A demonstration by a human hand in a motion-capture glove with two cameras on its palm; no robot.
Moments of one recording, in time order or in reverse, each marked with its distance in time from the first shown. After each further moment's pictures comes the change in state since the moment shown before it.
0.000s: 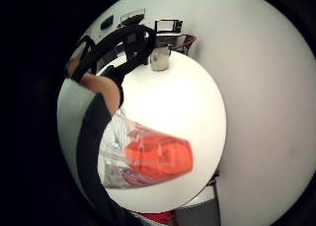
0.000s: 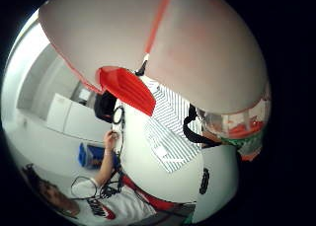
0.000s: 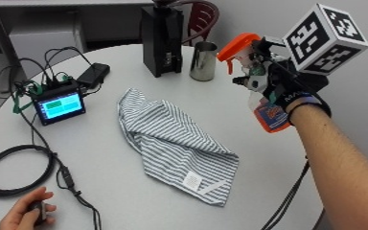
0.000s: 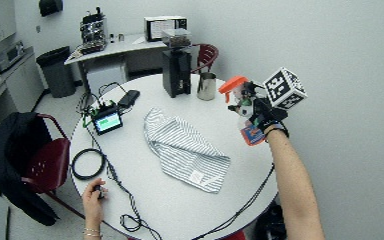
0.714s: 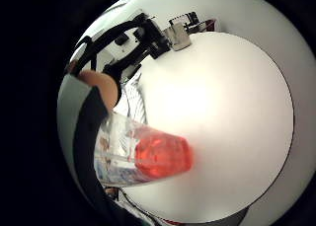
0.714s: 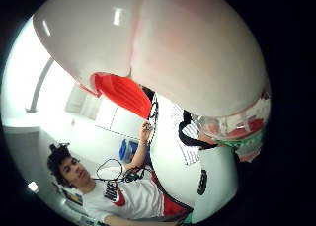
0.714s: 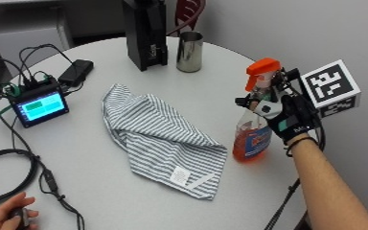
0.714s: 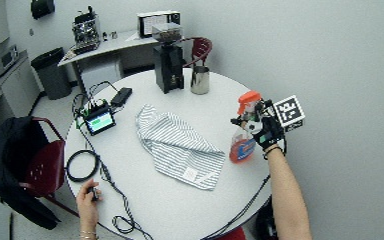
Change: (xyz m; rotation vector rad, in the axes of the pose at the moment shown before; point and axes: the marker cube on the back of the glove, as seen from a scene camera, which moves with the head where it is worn) arm 0.035 0.046 0.062 -0.034 -0.658 0.025
